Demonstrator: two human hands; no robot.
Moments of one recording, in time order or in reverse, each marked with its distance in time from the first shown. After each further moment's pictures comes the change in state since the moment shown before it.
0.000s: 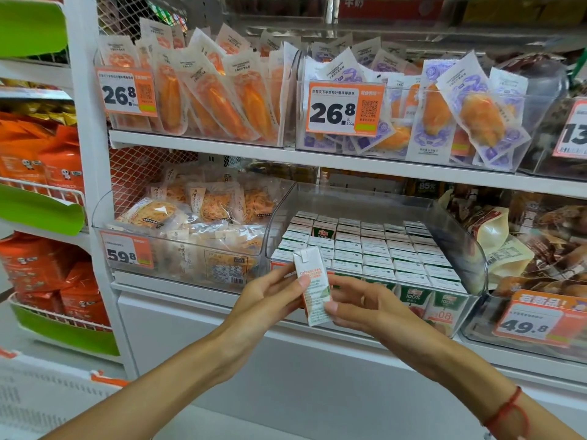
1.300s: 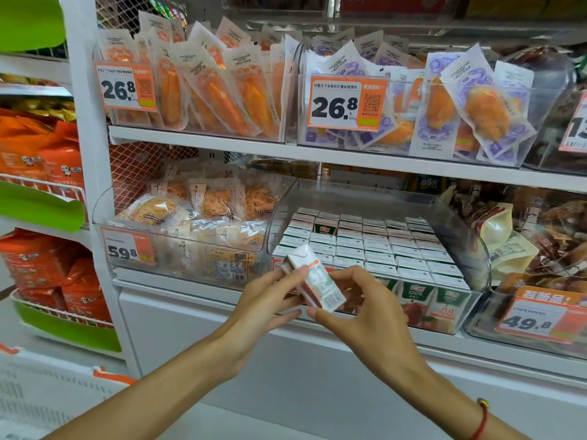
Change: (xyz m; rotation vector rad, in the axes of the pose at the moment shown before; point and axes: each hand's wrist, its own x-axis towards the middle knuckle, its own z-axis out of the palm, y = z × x) left_hand 0.000 0.001 0.005 0.042 0.210 -0.194; right_hand 0.001 0.013 0.033 -0.509 0.531 -0.324
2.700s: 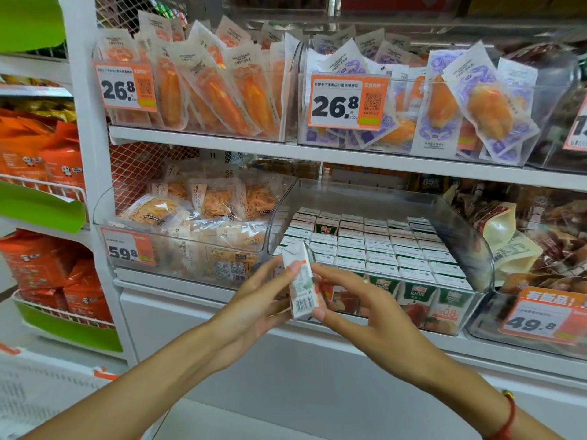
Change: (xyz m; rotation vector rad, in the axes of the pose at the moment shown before) left_hand 0.009 -0.001 -0.015 -0.088 -0.169 0.033; right_hand 0.006 0.002 -0.021 0.104 -0.333 -0.151
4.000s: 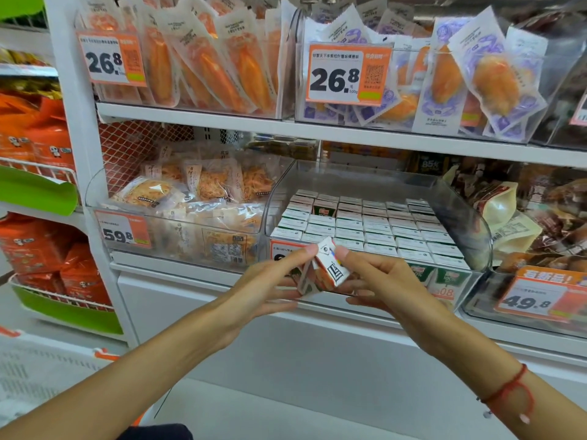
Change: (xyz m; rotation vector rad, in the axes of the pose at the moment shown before) left_hand -0.003 0.006 0.005 0.284 0.044 -0.112; right_hand 0.010 -0.005 -0.012 0.501 0.102 0.577
